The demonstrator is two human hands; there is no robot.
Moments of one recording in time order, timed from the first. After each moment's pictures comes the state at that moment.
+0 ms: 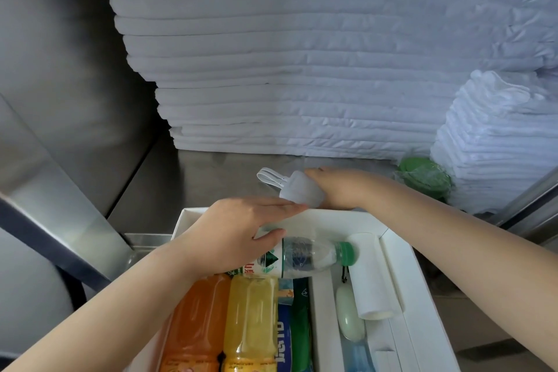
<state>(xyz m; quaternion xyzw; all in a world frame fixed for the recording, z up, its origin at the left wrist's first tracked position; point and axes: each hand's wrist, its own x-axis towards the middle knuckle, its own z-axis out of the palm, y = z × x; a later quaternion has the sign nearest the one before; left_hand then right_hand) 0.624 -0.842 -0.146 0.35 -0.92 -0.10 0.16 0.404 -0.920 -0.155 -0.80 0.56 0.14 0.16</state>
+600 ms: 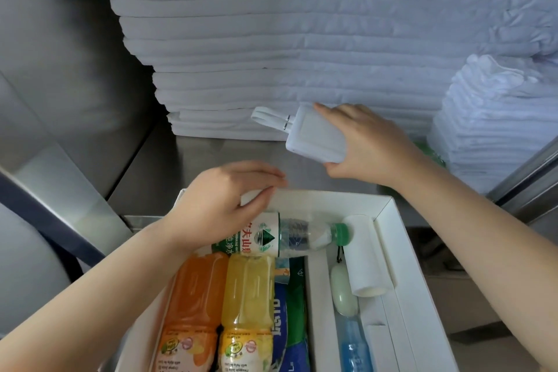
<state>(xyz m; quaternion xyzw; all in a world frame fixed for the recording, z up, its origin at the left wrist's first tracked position) 0.629 -0.833 -0.131 0.33 -0.89 -0.08 0.31 0.379 -0.871 -0.098 -0.80 0.58 -0.10 -0.06</state>
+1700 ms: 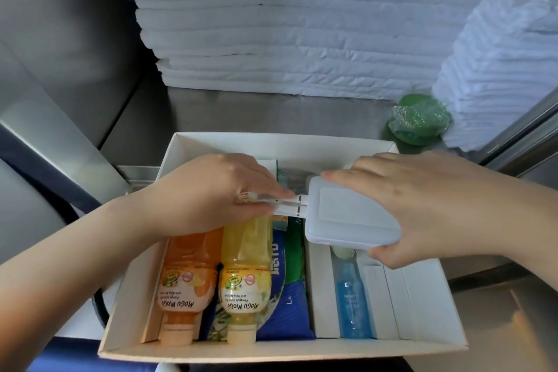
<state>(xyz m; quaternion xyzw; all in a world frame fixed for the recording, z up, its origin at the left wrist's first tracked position) 0.641 -0.798 -0.140 0.27 -0.93 -0.18 0.16 0.380 -0.736 -0.087 -0.86 0.47 0.18 0.03</state>
